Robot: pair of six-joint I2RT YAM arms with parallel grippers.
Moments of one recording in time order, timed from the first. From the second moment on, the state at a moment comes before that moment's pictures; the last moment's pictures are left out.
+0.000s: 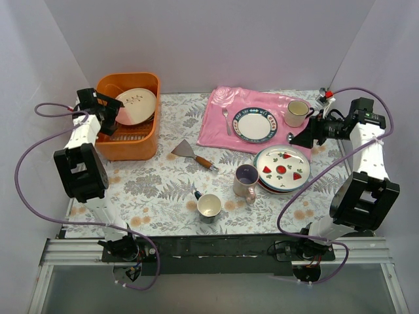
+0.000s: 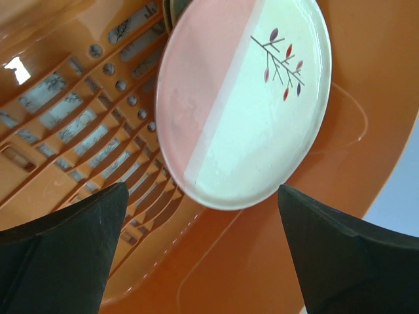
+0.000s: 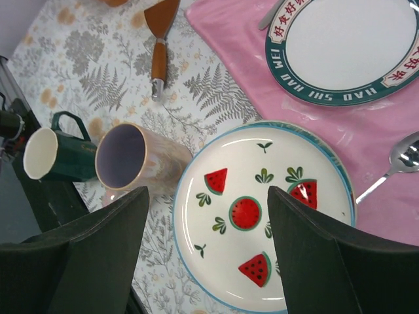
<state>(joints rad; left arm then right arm) 0.27 1.90 1.54 -0.40 0.11 -0.98 -0.31 1.53 1.39 -1.04 -1.12 -0.64</state>
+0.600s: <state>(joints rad) 0.28 1.58 1.36 -0.38 0.17 -0.82 -0.26 1.51 1.42 -1.22 -0.98 -1.07</state>
